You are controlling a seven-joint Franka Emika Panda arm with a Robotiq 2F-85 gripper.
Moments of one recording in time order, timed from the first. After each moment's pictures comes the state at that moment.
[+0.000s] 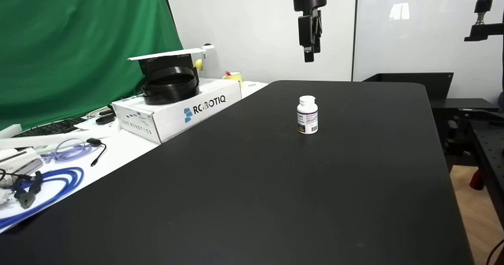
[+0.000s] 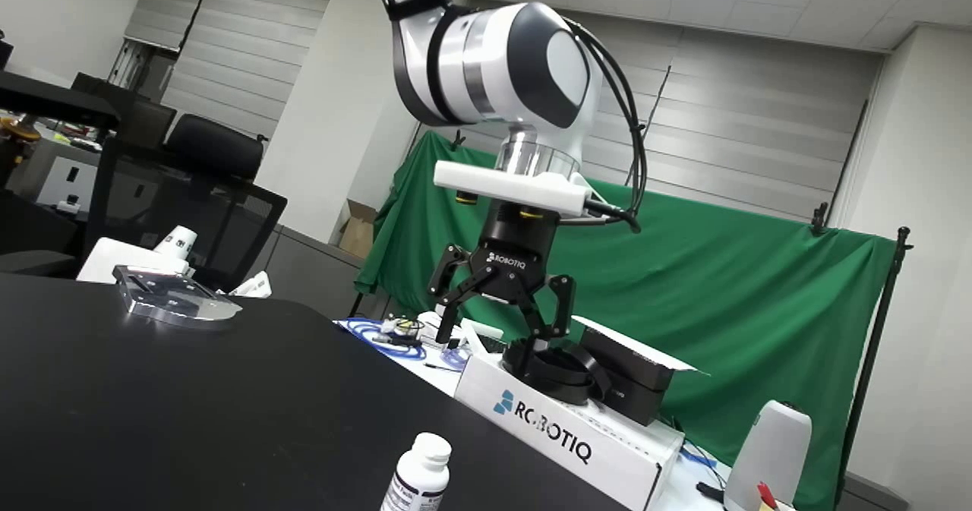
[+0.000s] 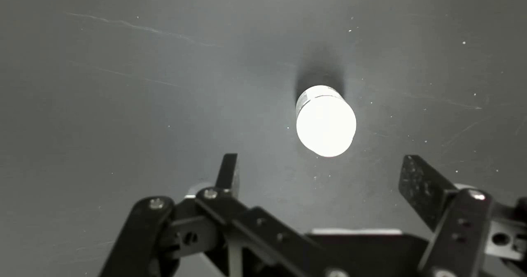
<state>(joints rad) -0.14 0.08 -0.07 -2.24 -0.12 2.34 -0.28</state>
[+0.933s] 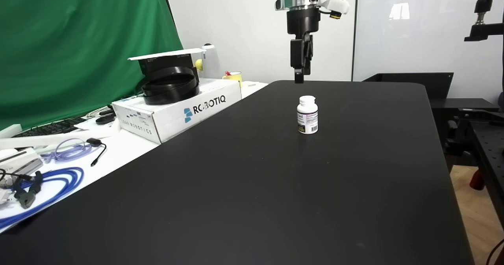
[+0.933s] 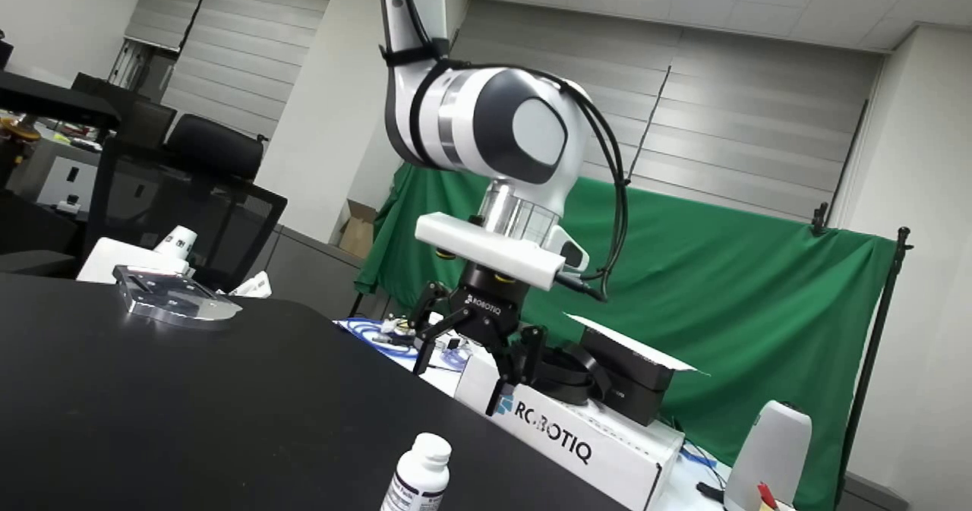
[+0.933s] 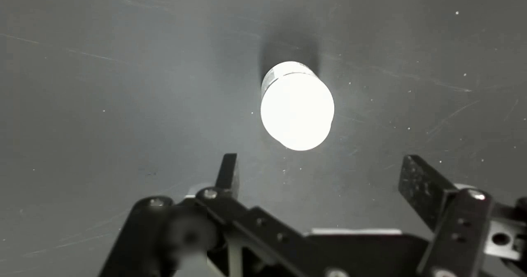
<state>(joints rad) -0.14 0.20 -0.06 -2.24 0.05 2.49 -0.40</state>
